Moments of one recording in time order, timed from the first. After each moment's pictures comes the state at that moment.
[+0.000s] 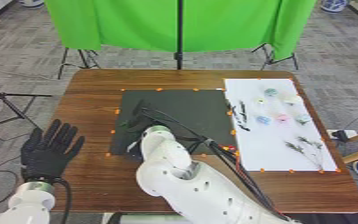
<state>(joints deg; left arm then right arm) 126.9 -55.3 -95.9 -121.0 -6.9 19.4 21.5 -66.1 -86.6 33.2 -92.2 -117.5 10.8 49.8</state>
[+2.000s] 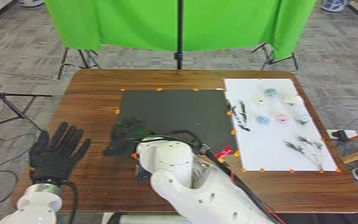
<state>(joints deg) 125.9 -56.6 -93.6 -119.9 -7.2 18.1 21.5 -70.8 -85.5 37.4 -95.6 -134.2 -27.2 26.1</state>
